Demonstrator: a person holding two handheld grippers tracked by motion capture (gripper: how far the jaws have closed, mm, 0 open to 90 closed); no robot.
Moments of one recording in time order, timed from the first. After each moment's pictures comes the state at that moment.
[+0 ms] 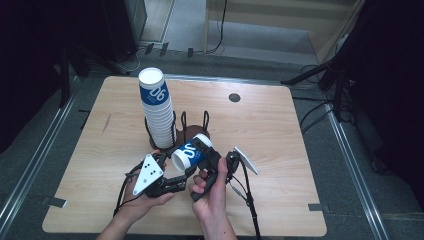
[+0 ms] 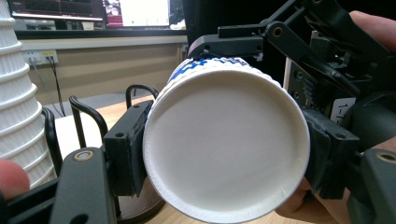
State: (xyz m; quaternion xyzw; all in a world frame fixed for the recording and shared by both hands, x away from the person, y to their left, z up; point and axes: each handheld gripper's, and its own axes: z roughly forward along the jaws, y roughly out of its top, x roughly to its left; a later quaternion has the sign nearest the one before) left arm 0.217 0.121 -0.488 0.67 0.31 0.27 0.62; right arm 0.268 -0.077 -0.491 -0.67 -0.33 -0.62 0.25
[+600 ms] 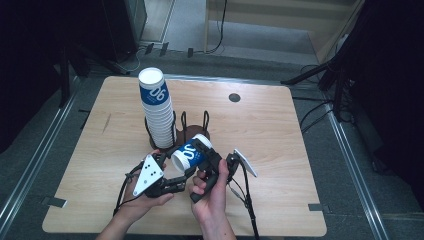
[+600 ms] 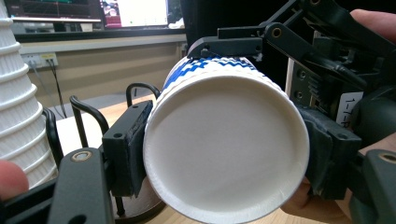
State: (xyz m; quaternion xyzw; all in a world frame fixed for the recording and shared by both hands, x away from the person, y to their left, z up) left arm 0.218 0.123 -0.490 0.67 0.30 0.28 0.62; right arm 0.264 -0.077 -0.495 -0.67 -0.31 -0.62 0.27
